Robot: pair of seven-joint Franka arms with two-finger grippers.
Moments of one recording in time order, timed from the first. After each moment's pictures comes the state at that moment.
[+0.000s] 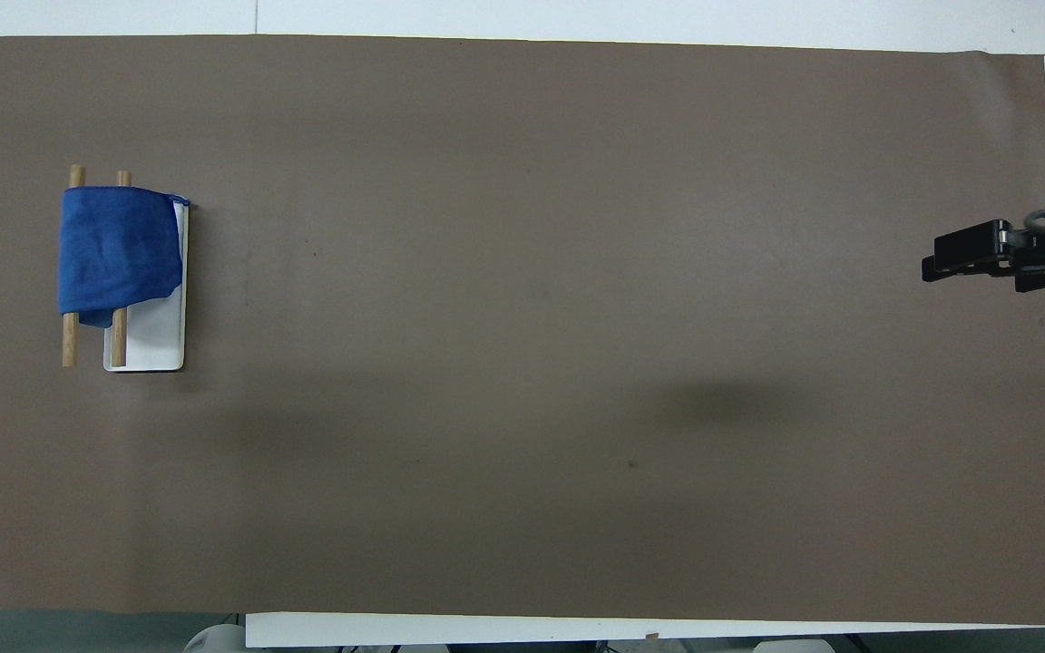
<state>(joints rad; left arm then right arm) 0.12 -0.12 -0.09 -1.71 -0.04 1.54 -0.30 0.13 -0.07 -0.20 -1.77 0.08 1.65 0.03</state>
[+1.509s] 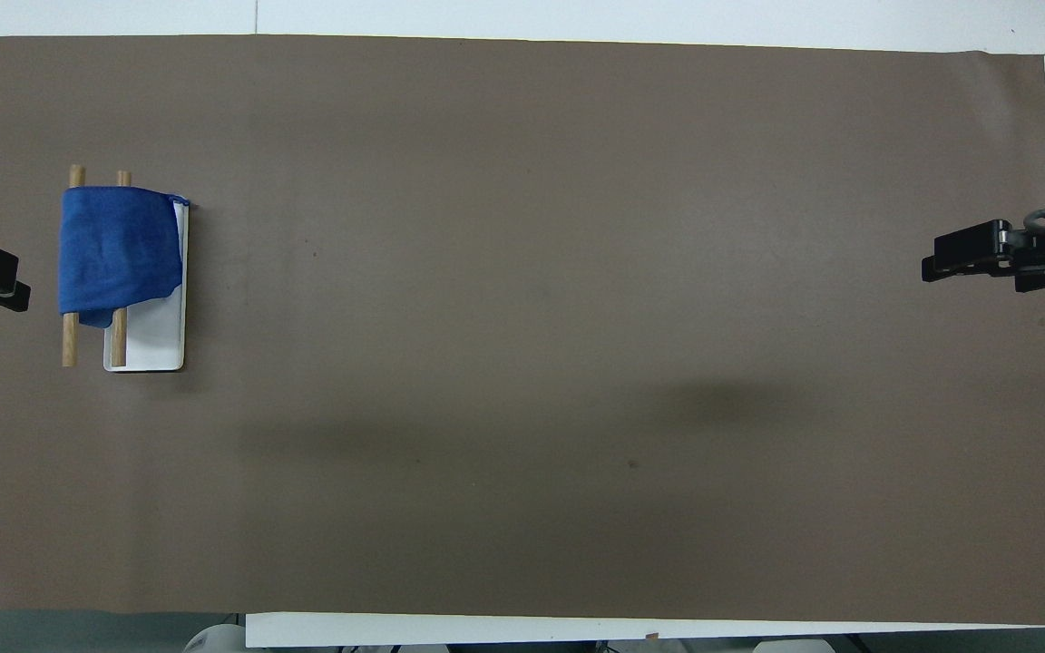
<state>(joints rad) 0.00 -0.02 -0.11 -1.49 0.00 1.29 -0.07 0.13 -0.07 -0.20 -1.77 0.08 1.65 0.03</state>
